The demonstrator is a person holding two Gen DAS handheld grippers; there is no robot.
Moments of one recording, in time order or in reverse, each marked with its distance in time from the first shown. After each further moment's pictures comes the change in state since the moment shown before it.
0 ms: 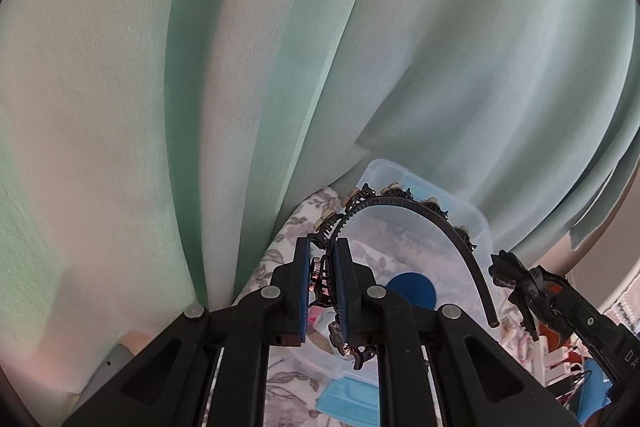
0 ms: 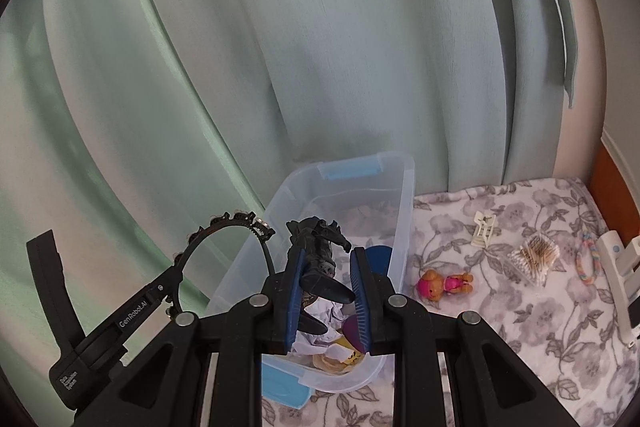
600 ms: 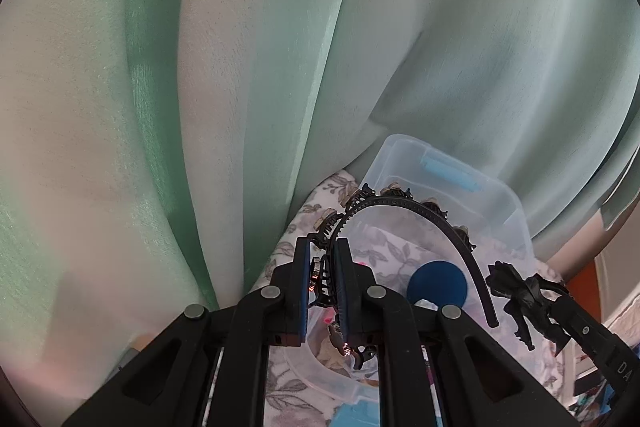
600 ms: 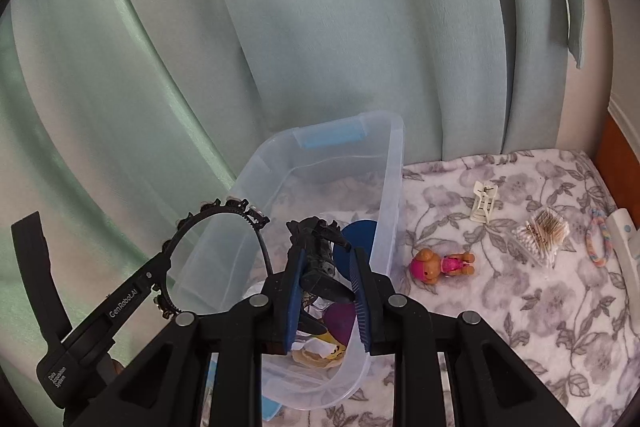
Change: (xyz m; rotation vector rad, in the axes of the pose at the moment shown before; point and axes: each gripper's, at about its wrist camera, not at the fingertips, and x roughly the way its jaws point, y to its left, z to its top) left arm 0.030 -0.010 -0.007 0.064 0.040 0.078; right arm 0.042 -0.020 -0.012 0.025 0.082 -0.032
